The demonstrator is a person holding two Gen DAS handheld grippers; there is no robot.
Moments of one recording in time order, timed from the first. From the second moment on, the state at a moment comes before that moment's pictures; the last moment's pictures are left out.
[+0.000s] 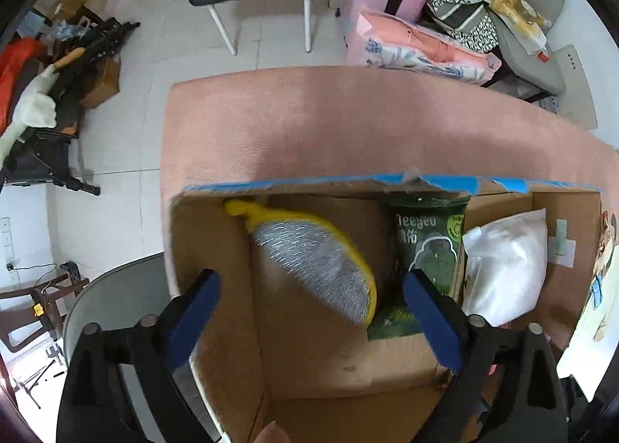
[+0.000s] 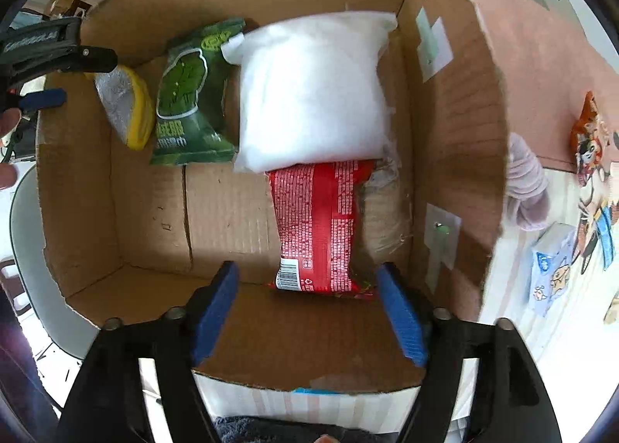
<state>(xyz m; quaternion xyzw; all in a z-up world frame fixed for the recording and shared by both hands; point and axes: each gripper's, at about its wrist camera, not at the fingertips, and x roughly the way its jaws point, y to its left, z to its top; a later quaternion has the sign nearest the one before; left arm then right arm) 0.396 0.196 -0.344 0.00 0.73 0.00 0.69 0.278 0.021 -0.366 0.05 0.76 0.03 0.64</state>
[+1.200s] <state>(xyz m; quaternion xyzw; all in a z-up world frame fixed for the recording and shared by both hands) 0.184 0.162 -0.185 -0.01 0.60 0.02 0.80 0.161 0.004 -0.190 0.04 0.62 0.07 0.78</state>
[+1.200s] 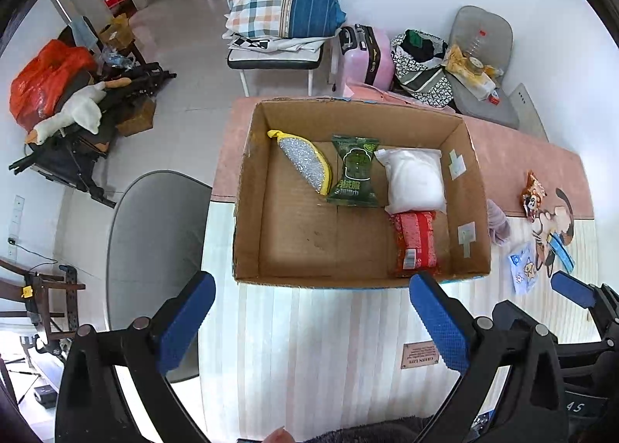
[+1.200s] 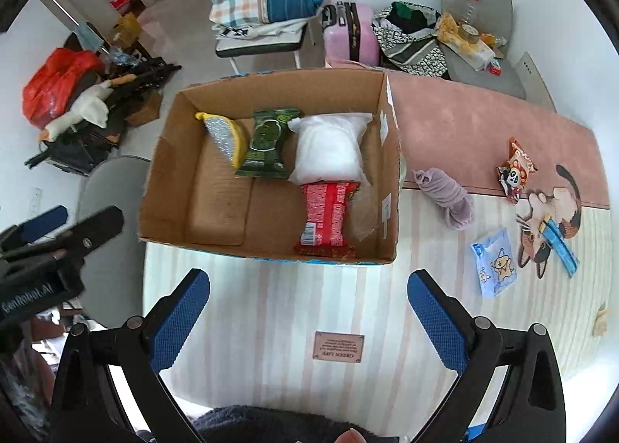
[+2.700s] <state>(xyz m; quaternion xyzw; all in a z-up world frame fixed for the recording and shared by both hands) 0.355 -0.177 -0.463 -0.04 0.82 0.03 0.57 0.180 -0.357 -0.415 0.13 0.77 -0.04 0.62</state>
